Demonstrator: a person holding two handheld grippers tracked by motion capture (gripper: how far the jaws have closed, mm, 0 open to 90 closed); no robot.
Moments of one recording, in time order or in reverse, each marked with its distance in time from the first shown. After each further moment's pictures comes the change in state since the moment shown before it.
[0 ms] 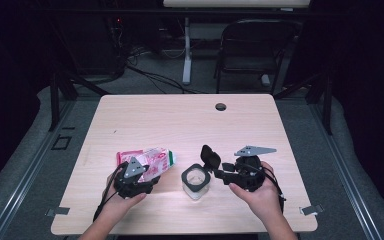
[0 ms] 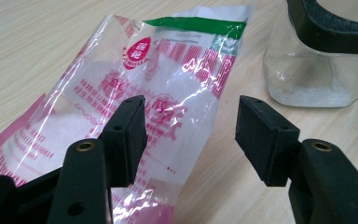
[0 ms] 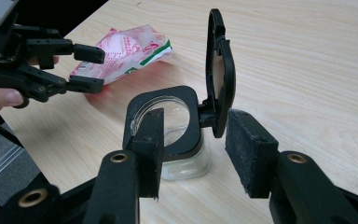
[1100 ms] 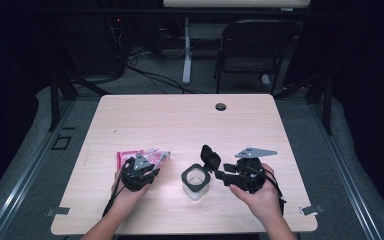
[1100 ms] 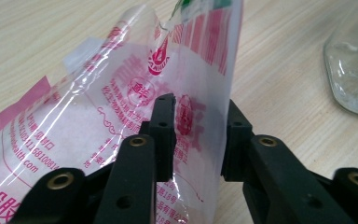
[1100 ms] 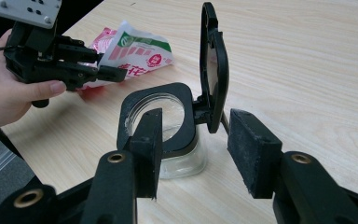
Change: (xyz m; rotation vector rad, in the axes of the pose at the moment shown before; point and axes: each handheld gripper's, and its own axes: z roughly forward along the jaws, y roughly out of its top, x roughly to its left) left arm 0.016 -0.004 0.036 0.052 0.052 -0.072; right arm -0.001 -0.006 0.001 -0.014 -0.018 0.010
